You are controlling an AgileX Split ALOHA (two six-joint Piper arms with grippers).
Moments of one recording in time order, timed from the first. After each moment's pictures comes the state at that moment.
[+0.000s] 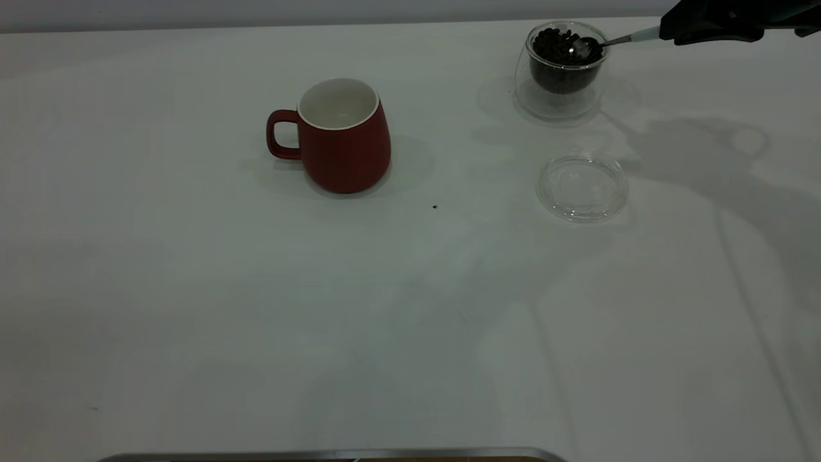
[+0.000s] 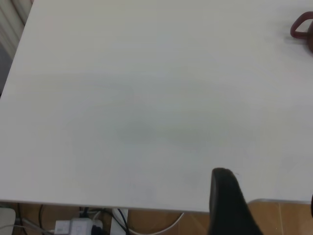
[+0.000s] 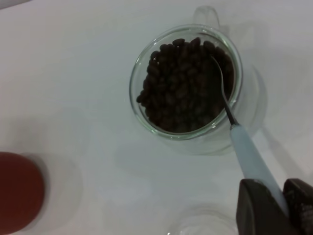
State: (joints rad) left arm -0.01 -0.02 -0.49 0.06 1.14 -0.07; right arm -0.04 2.14 -1.15 1.58 0.40 -1.41
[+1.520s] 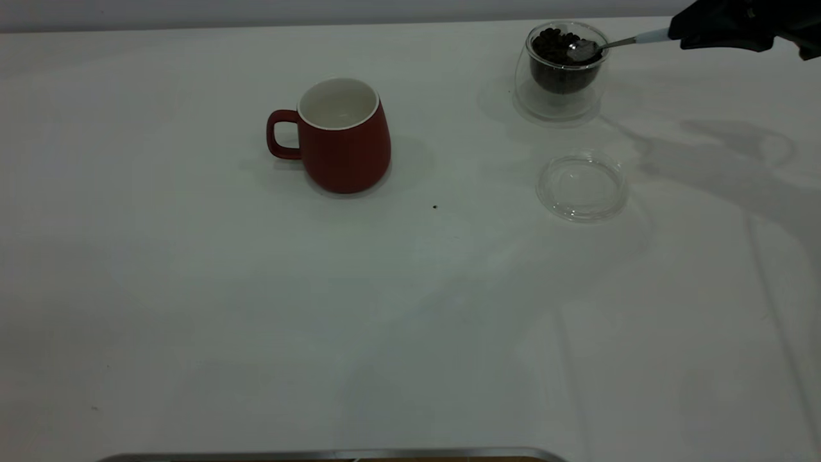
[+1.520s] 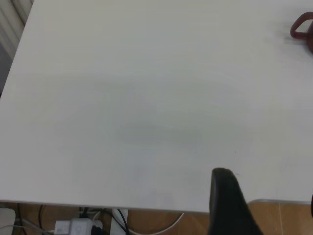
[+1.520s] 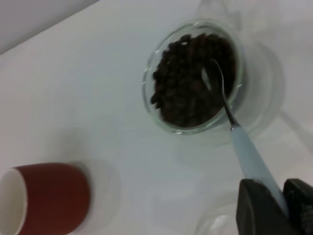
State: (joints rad) left arm -0.01 -0.02 -0.49 0.06 1.14 -0.07; right arm -0.13 2.17 -1.15 1.58 0.56 -1.30
